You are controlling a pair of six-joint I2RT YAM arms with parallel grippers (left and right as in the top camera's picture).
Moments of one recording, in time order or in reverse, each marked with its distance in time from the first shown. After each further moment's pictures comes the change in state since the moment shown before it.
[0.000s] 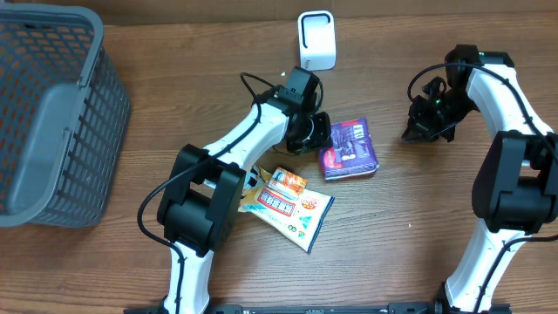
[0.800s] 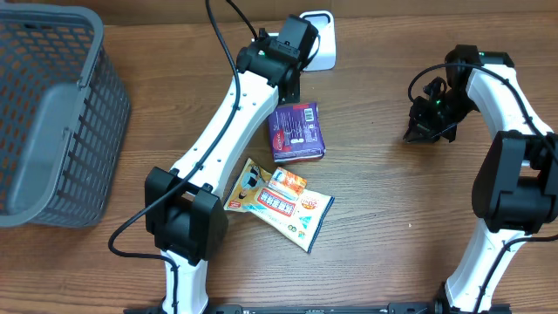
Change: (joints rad) left arm 0.005 -0.073 0.419 -0.468 -0.801 0.149; right arm 0.000 0.000 0.000 0.000 0.028 -0.001
